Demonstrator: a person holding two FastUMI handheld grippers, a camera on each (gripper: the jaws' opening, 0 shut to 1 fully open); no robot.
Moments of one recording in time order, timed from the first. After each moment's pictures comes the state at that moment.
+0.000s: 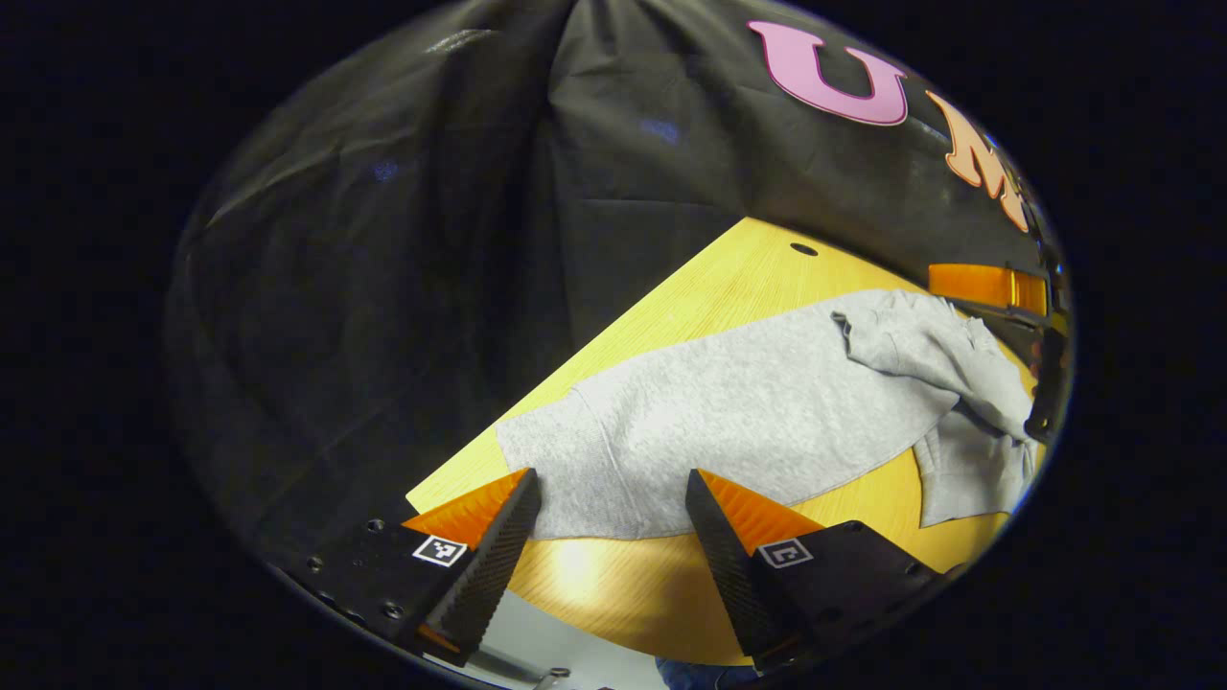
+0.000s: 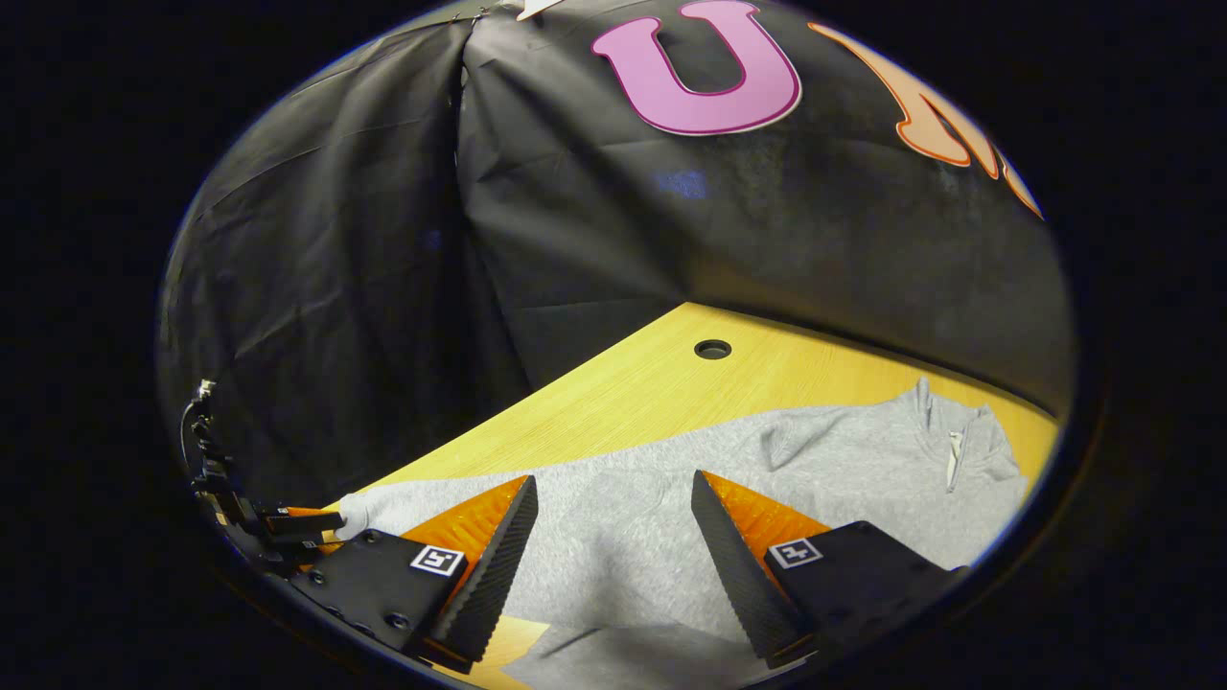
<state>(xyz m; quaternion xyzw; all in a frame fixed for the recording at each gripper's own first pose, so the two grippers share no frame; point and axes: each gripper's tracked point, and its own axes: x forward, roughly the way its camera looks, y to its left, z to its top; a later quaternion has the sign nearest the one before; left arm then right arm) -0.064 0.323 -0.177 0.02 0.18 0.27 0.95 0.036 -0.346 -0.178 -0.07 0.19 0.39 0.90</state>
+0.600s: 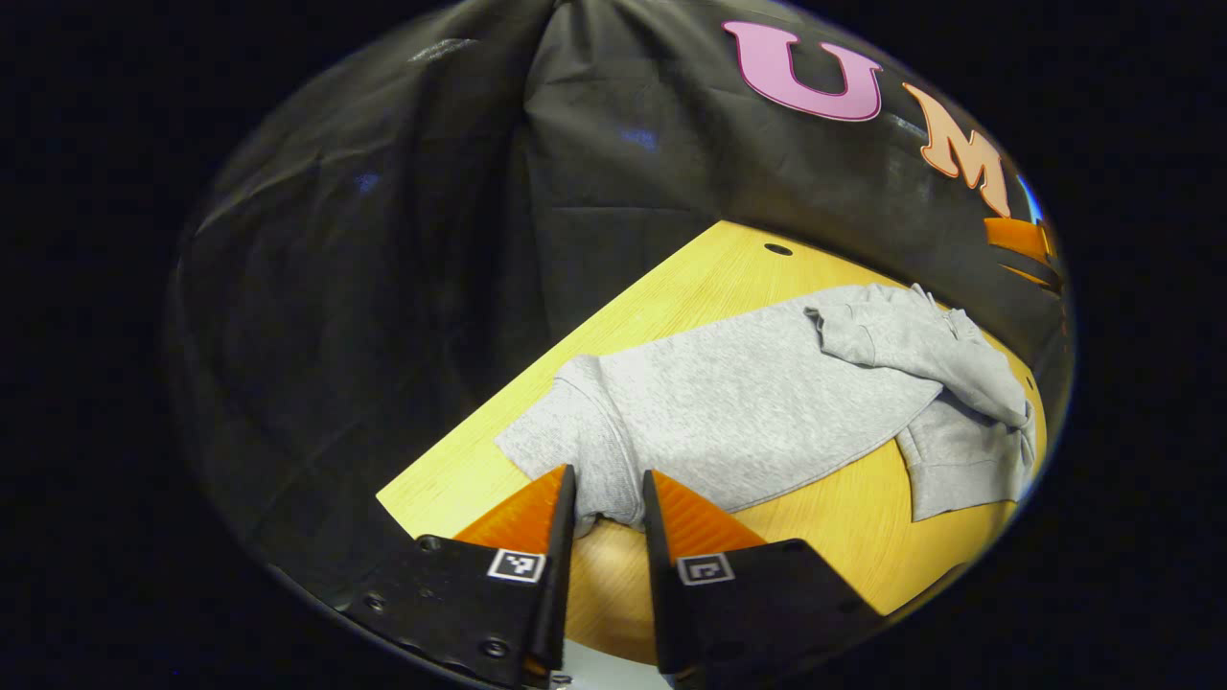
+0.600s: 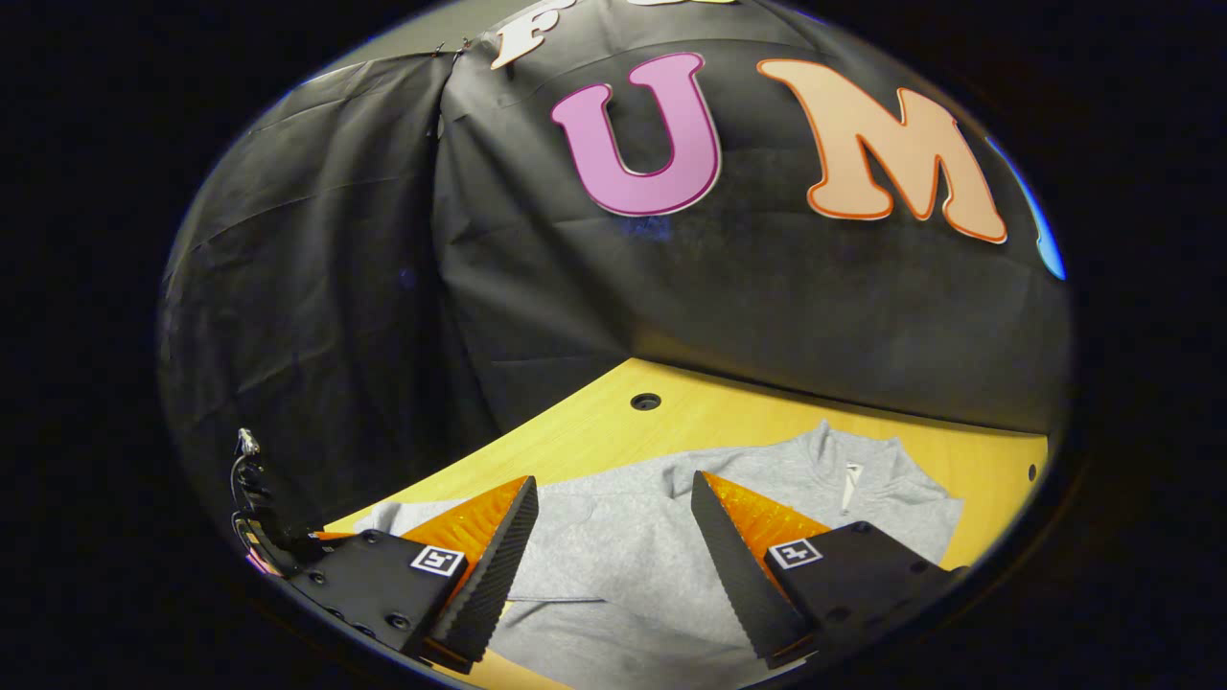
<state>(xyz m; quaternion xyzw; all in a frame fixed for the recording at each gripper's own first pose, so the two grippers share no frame) -0.056 0.301 -0.178 0.01 0.17 0.24 0.96 0.035 -0.443 -0.090 -0.04 0.13 0.34 0.93</state>
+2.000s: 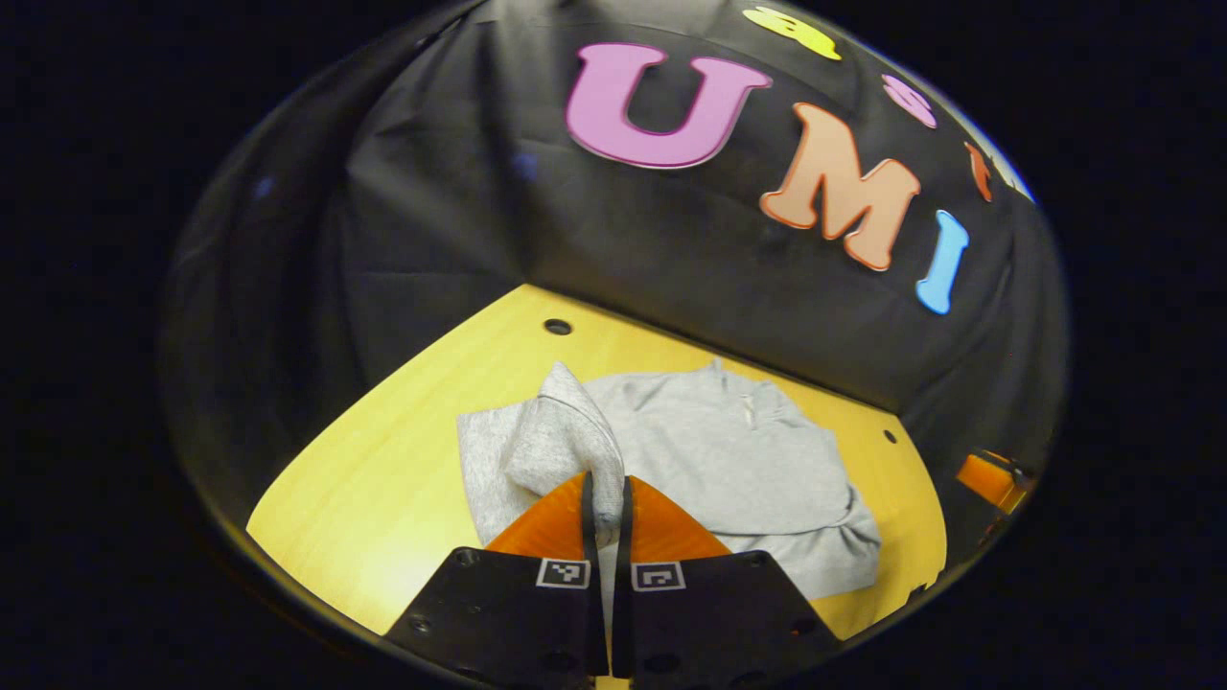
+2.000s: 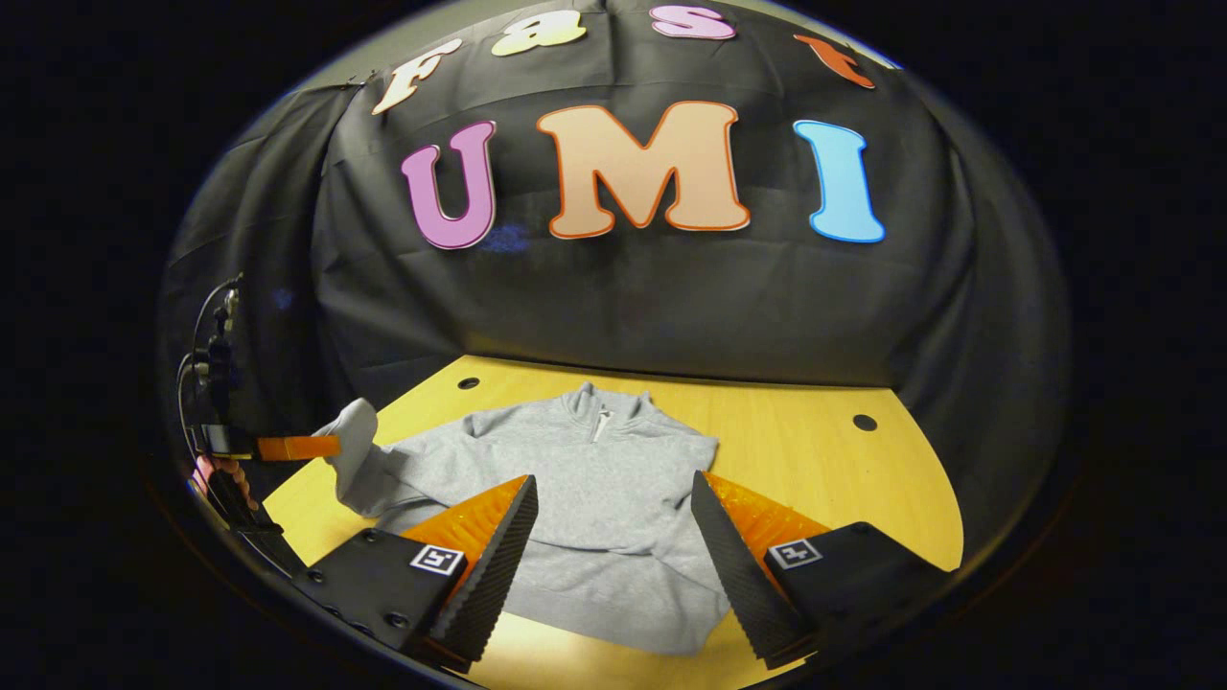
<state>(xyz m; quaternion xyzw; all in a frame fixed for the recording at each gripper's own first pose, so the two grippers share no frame) 0.056 0.032 -0.061 0.00 0.12 0.01 0.99 -0.024 -0.737 -0.070 -0.03 0.12 0.13 0.98</state>
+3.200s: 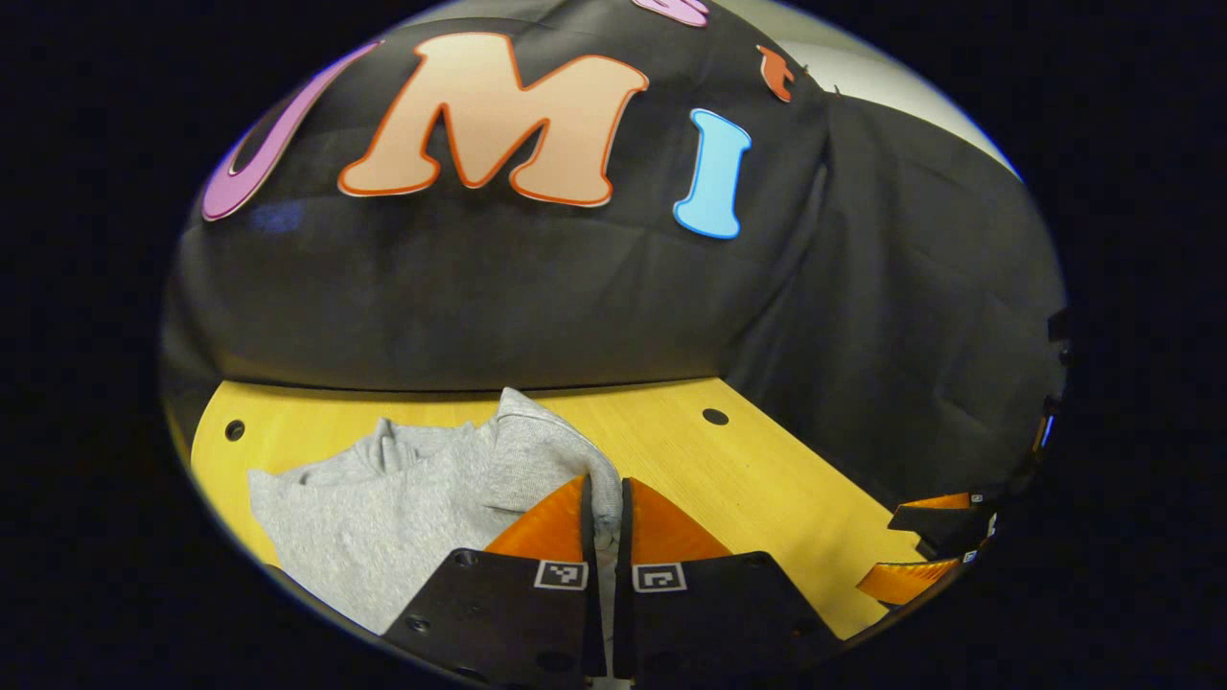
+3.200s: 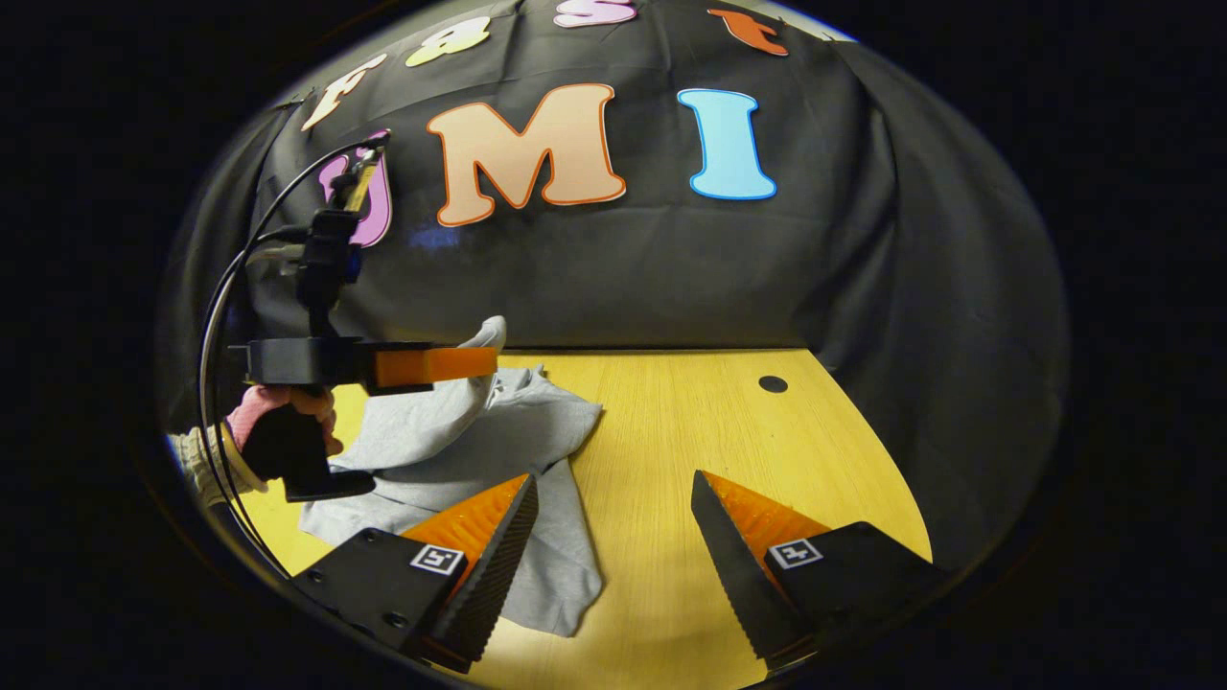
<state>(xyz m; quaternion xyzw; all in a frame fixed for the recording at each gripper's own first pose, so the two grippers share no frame) 0.202 -0.300 -0.120 0.14 0.14 -0.26 0.94 -0.013 -0.869 -0.104 0.00 0.15 0.05 0.99</state>
